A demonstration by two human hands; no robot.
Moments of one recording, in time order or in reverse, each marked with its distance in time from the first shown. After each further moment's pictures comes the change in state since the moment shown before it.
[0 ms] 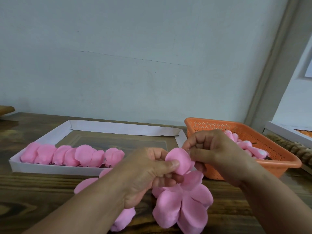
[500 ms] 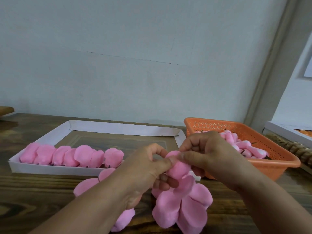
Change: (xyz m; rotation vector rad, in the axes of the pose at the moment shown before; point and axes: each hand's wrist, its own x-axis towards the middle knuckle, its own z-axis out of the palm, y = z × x) left_hand -0.003 0.003 0.005 0.151 0.126 -0.018; right_hand -0.004 -0.005 0.009 -0.200 0.001 -0.023
